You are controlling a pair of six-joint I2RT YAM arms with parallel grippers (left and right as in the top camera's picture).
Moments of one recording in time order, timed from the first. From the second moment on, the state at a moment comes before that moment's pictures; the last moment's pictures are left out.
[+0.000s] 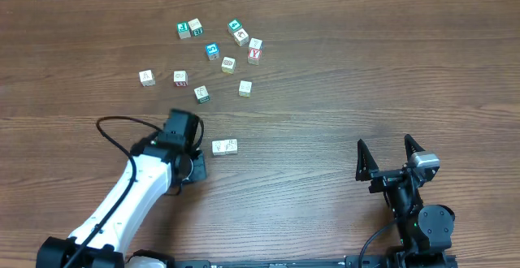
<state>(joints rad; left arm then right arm) -0.24 1.38 0.74 -0.79 -0.07 -0.41 0.07 0.01 0.02 -0.03 -0.08 0.15</state>
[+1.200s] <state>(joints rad) -0.17 1.61 0.80 -0.63 -0.13 -0.43 0.07 0.01 0.02 -0.03 -0.08 0.15</state>
